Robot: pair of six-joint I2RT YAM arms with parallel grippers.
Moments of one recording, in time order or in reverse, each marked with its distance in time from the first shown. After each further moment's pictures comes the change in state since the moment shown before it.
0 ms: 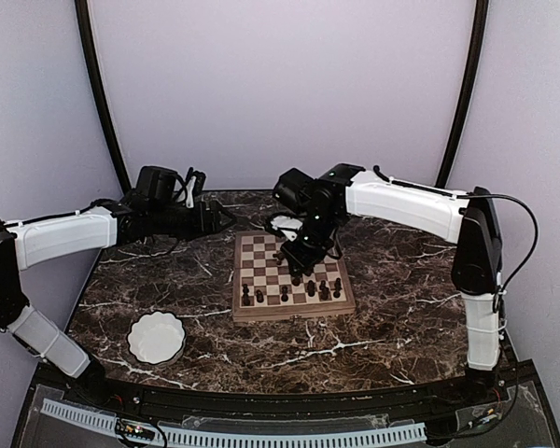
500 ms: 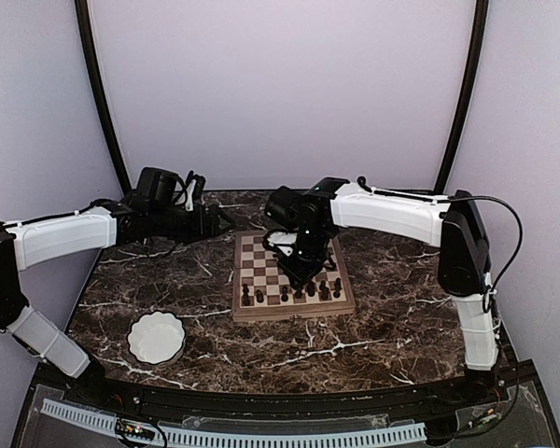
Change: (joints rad) left arm 0.000 -0.002 0.000 -0.053 -0.010 0.003; right arm 0.023 0.075 0.001 -0.031 0.056 -0.005
